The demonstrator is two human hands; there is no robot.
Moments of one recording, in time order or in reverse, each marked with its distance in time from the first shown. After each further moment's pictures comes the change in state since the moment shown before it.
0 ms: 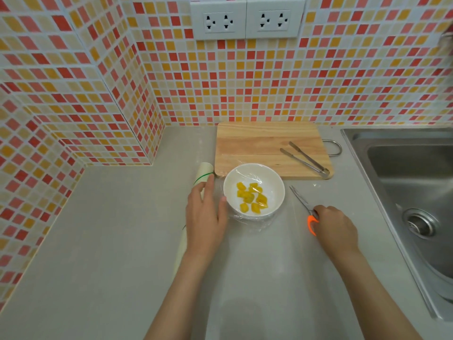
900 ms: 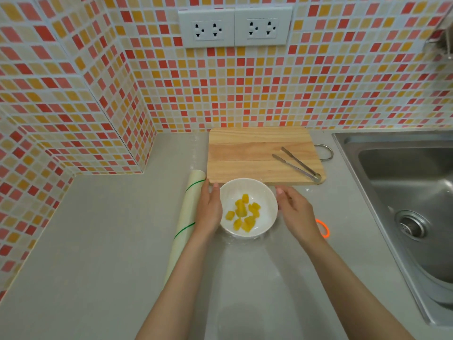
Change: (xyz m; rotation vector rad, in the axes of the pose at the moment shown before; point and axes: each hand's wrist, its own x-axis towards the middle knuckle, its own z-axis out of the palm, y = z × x) left_hand 0.048 0.005 0.041 -0.560 -0.189 -0.521; right_hand 0.009 -0.061 -0.018 1.013 0.001 -0.045
